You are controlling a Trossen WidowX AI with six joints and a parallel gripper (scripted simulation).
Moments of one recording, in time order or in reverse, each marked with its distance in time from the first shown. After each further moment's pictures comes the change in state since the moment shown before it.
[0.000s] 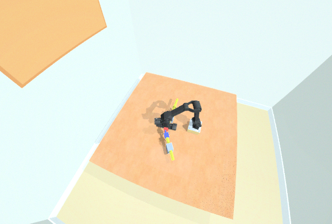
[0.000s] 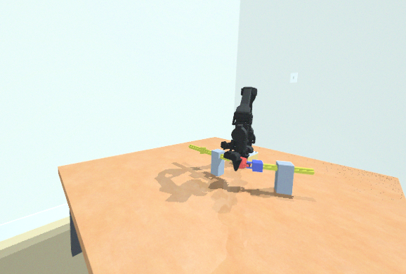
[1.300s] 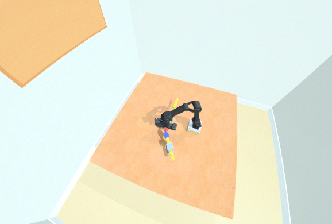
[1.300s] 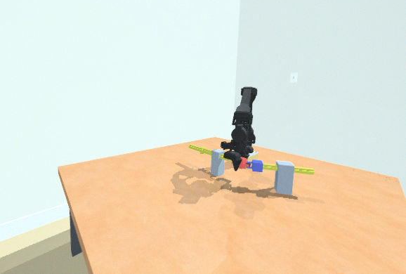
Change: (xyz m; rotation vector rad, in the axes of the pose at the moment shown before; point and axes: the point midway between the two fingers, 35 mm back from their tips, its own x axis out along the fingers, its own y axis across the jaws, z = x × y) arm 0.000 0.000 0.000 0.000 0.000 0.000
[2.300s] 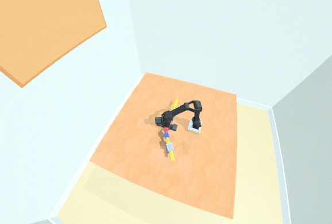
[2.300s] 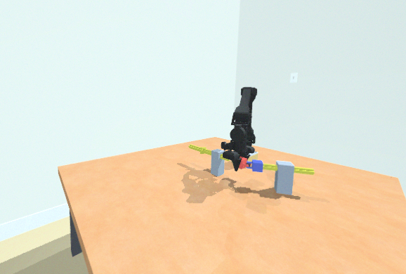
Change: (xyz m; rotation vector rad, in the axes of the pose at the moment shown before) arm 0.002 -0.004 0.000 0.098 0.048 -0.001
